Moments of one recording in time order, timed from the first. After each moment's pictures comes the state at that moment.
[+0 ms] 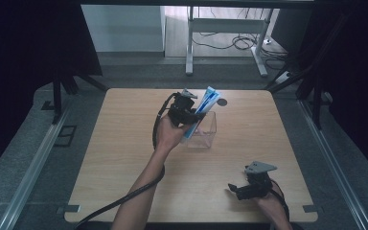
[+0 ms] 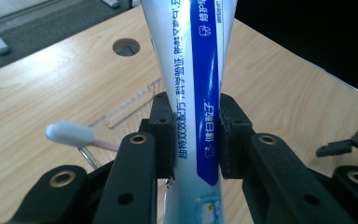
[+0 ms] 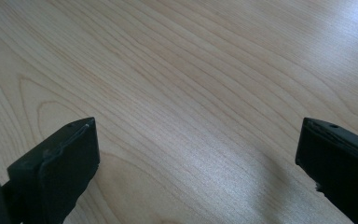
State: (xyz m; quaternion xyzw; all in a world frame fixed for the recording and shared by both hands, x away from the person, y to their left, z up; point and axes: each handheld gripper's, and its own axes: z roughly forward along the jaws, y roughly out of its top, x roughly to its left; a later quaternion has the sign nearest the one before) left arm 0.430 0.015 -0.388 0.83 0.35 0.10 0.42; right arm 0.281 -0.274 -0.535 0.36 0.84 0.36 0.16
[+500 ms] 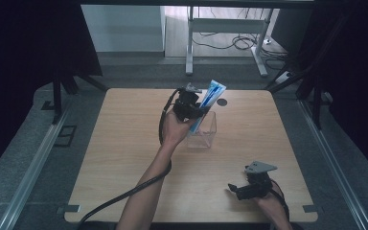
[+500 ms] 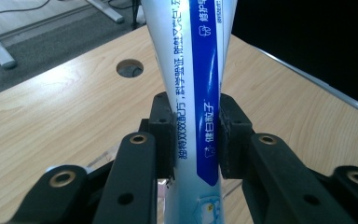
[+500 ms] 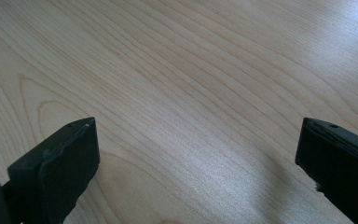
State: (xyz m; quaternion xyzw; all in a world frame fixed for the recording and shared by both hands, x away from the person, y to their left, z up) left arm 0.444 0.002 -0.383 0.82 0.35 0.12 0.44; right arm 0.281 -0.274 -0.536 0.36 0.84 0.36 0.16
